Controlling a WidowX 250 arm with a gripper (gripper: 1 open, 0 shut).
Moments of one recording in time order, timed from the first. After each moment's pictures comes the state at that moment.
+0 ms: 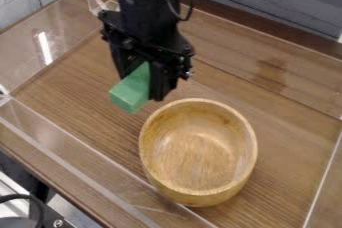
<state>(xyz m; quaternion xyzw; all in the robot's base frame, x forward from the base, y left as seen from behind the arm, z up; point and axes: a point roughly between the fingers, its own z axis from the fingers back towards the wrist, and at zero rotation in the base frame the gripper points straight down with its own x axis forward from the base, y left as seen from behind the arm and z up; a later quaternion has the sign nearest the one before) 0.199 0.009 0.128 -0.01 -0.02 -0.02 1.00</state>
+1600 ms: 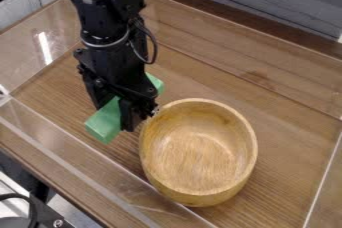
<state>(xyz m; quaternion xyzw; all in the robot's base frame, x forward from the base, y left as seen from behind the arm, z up) 0.180 0.033 0.086 0.00 -0.03 -0.03 1.00</state>
